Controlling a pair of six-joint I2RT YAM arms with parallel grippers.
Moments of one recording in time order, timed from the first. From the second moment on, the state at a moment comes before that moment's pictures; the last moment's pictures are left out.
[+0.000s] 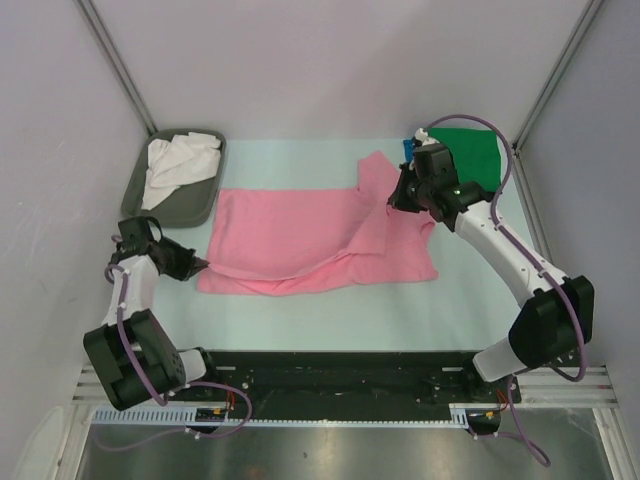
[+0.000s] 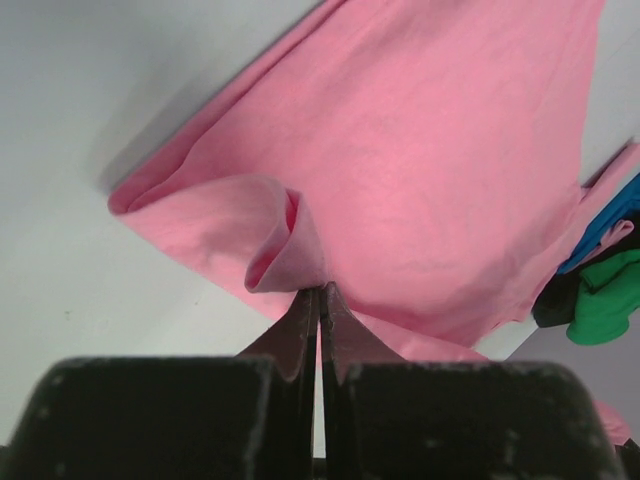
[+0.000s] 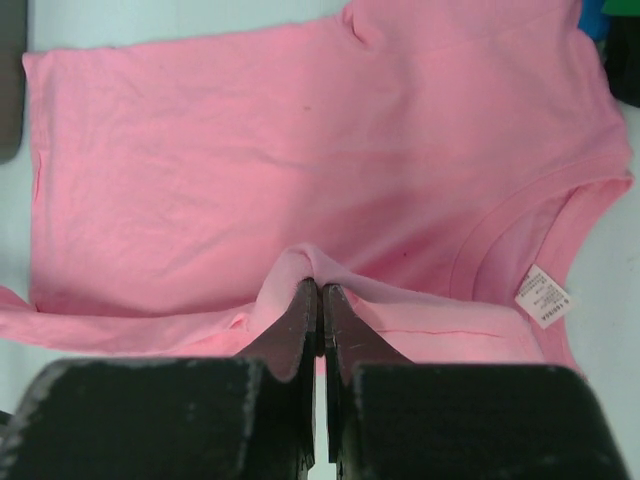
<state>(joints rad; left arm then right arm) 0.42 1.24 0.79 -0.63 0.37 -0.75 0.41 1.48 1.35 -0.54 0.02 0.48</state>
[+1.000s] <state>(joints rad) 0.32 1.46 0.95 -0.57 0.29 -0.73 0.36 1.90 1.63 -0.46 0.07 0.57</state>
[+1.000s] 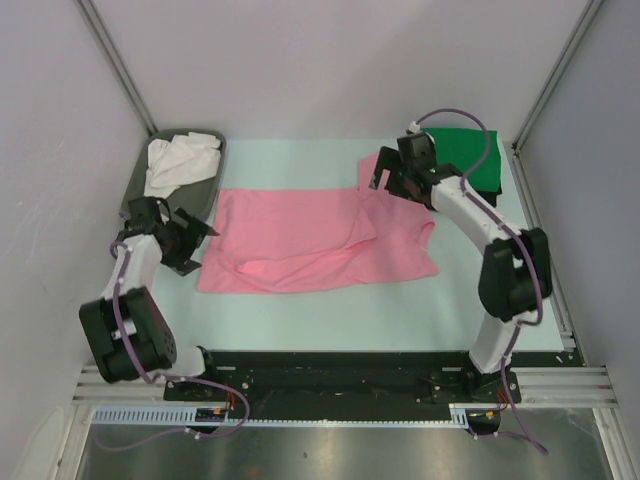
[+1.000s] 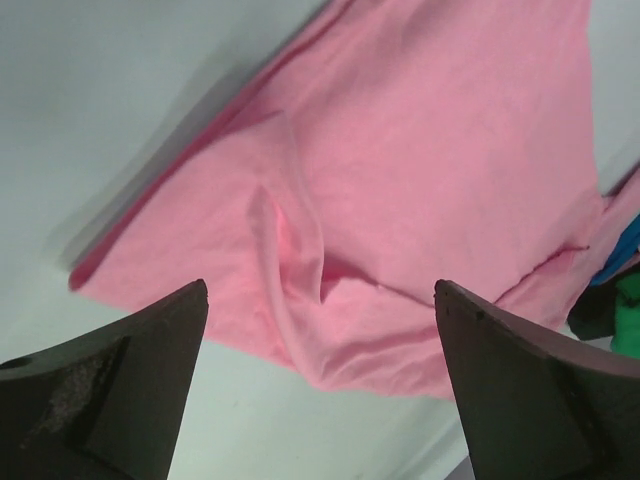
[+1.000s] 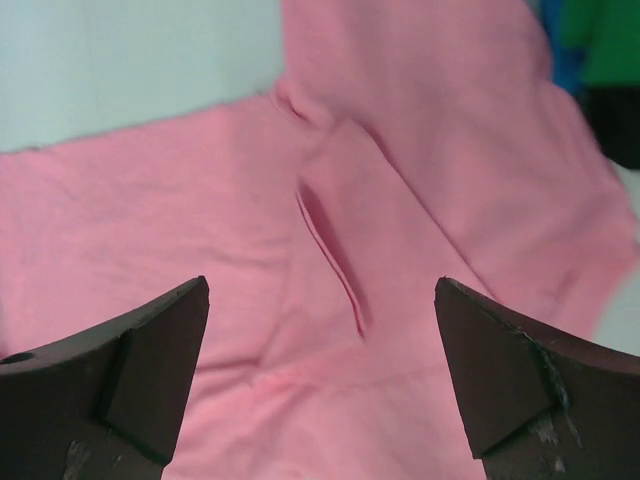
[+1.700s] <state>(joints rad) 0.32 1.00 0.60 -0.62 0.37 -0.67 0.23 1.38 0.84 -0.44 0.19 0.52</state>
